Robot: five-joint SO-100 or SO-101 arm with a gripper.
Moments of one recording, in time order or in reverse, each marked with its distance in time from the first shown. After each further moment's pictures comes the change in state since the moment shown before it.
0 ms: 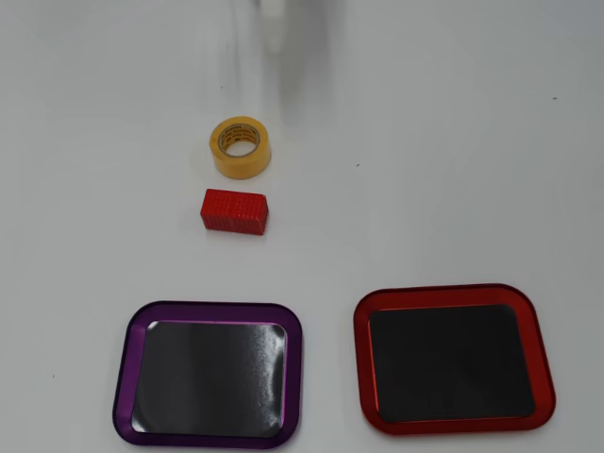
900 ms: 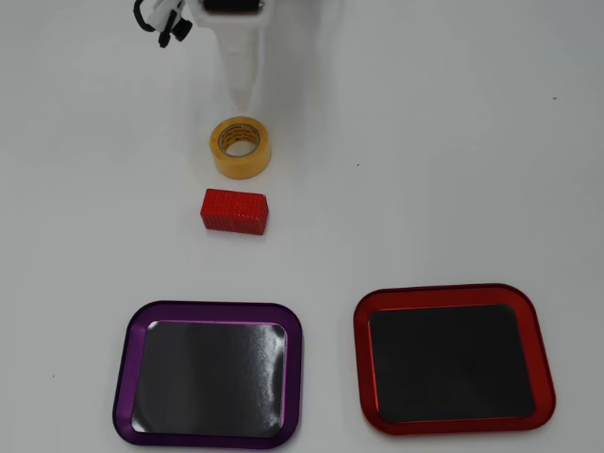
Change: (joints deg) arm 6.0 -43.2 -27.9 -2.5 -1.3
